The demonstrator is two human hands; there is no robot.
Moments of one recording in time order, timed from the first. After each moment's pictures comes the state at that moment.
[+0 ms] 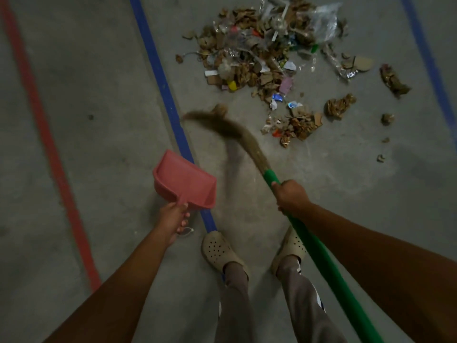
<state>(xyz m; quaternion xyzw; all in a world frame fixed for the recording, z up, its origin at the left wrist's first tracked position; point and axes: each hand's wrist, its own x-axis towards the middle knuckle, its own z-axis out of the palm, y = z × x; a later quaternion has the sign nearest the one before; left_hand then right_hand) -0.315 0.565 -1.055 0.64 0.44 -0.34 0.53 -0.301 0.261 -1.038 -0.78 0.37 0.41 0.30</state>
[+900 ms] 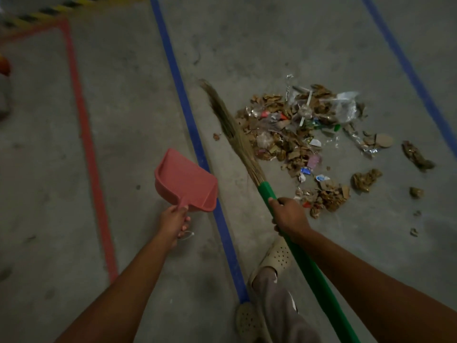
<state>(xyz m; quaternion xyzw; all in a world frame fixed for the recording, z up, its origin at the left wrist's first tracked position) -0.055 0.638 -0.957 0.70 0.39 -0.25 0.55 -0.080 0.353 -0.933 -0.78 0.31 0.31 0.45</state>
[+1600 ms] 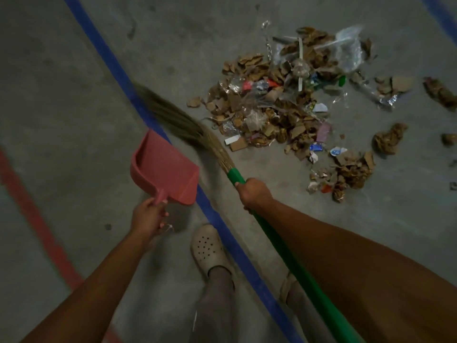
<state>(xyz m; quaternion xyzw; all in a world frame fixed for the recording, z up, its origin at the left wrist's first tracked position) 0.109 0.678 -1.121 0.77 0.32 -0.31 0.46 0.065 0.435 -1.157 -0.74 0.41 0.38 0.38</state>
